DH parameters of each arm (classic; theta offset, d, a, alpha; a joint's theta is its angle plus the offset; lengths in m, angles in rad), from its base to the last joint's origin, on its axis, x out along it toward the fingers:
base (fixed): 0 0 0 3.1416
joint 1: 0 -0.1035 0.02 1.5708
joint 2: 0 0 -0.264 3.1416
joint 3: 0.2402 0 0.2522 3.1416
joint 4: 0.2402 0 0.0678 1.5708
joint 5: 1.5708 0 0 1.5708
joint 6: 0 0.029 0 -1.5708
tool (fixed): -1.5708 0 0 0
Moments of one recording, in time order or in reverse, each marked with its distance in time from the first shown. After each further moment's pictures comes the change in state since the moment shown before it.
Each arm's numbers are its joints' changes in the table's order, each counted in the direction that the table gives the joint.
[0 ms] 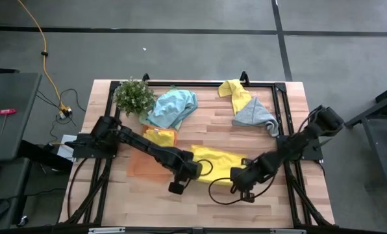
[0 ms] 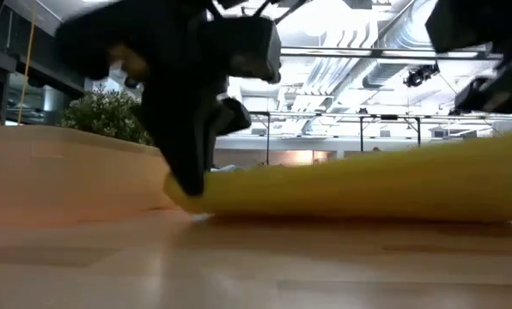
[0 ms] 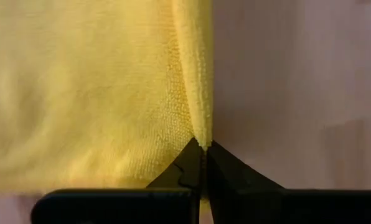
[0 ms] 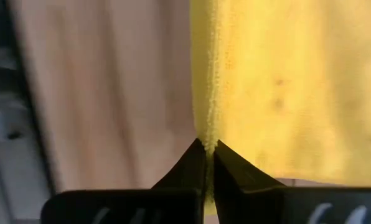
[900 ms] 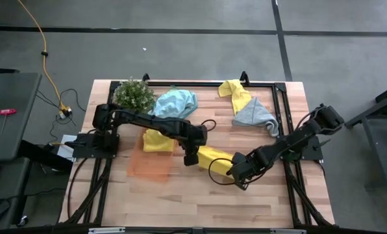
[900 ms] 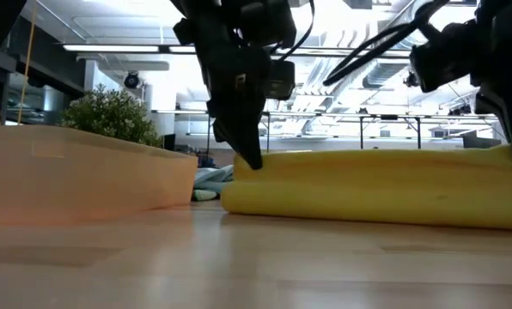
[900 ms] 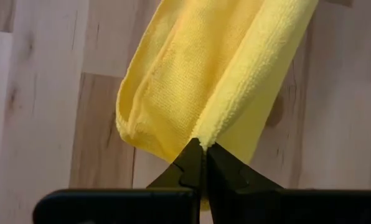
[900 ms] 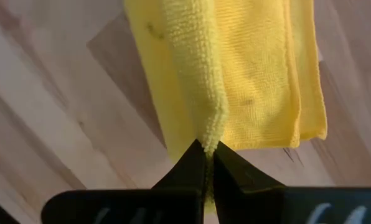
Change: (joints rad) left arm -0.295 -0.050 -0.003 -0.085 -0.066 -0.113; right arm 0.099 -0.007 0.000 0.184 -0.038 0.330
